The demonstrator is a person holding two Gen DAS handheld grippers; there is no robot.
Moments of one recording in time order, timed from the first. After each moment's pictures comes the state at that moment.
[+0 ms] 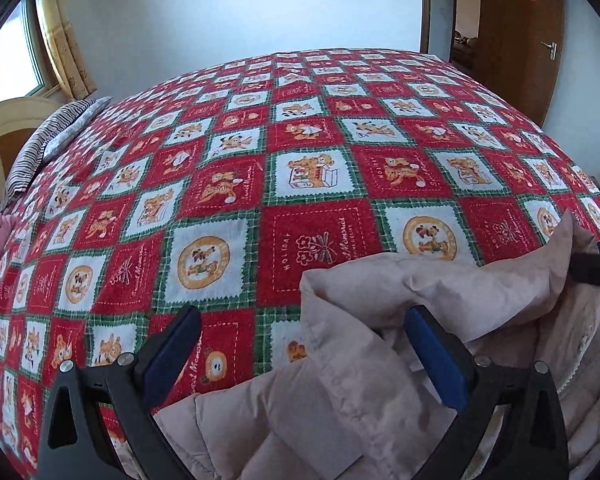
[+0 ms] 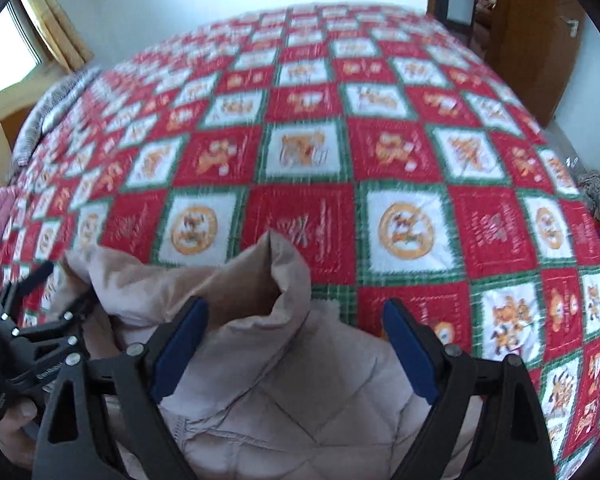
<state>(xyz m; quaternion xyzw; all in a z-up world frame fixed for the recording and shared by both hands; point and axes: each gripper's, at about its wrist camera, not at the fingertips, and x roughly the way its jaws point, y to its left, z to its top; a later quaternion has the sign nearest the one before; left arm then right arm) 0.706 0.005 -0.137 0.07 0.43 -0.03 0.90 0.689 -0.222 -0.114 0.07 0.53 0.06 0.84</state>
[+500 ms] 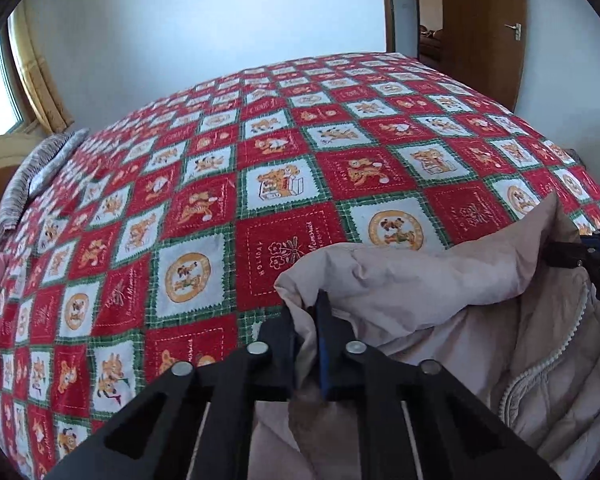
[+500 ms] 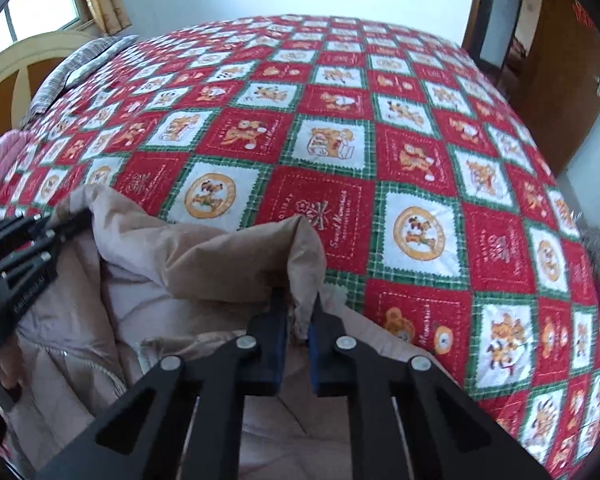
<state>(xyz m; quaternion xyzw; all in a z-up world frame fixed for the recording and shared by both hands) 0.685 -0.009 -0.126 0.11 0.41 -0.08 0.90 0.658 -0.210 -0.118 -0.02 0.49 0.09 0.86</state>
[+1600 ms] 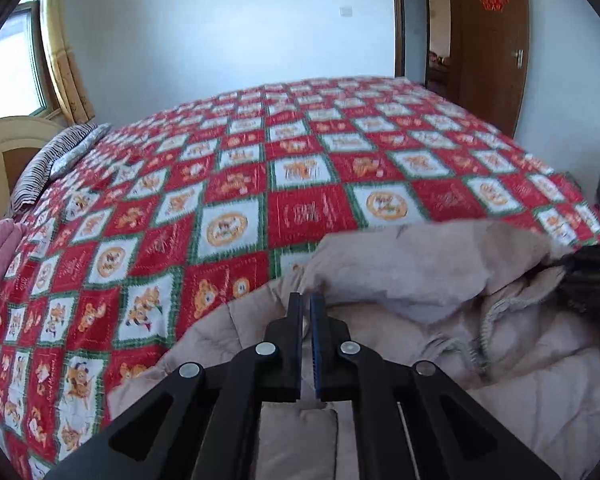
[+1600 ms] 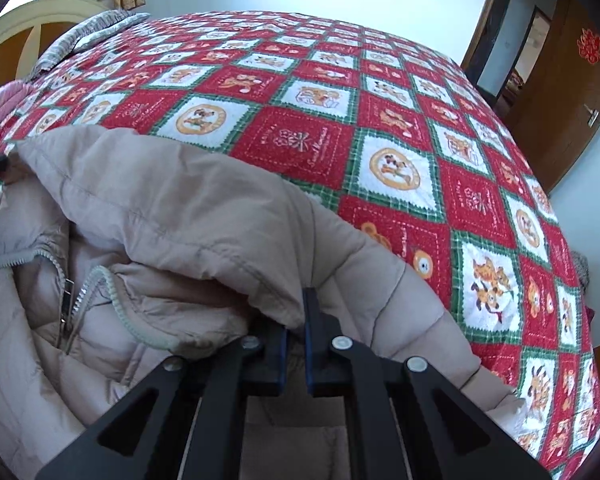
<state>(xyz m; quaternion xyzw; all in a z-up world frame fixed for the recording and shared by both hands) 0.596 0.030 -0.102 0.07 0.37 -0.07 0.92 0.602 -0.220 -0.157 -0.09 0.47 0.08 0.87</state>
